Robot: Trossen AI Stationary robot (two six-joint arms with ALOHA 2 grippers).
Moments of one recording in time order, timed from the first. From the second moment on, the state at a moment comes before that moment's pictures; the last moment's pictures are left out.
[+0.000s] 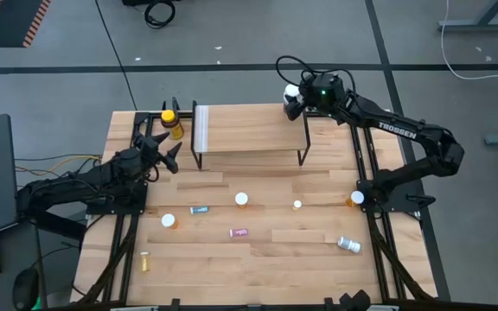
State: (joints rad) left arm 0.27 0.32 0.20 -0.06 -0.64 -0.09; right arm -0.61 1.30 1.13 -0.26 0.27 0.10
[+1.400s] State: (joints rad) left arm 0.54 0.43 0.34 -0.14 -0.48 -0.03; right arm -0.41 1.16 1.13 -0.23 0.27 0.10
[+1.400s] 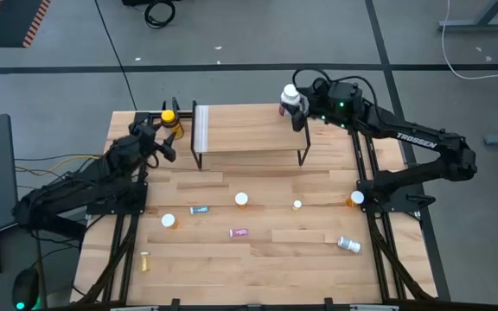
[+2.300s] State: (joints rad) left arm 0.92 1.15 0.76 -0.41 -0.26 -0.01; right arm -0.16 1.20 0.94 0.03 0.52 0.05
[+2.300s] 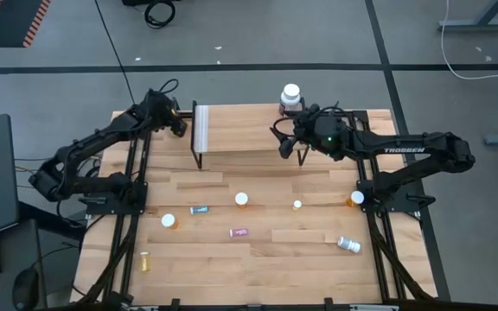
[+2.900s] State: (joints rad) left arm 0.98 1.23 0.77 -0.42 -0.35 -0.02; right arm -0.16 1.20 0.94 0.01 0.52 0.08
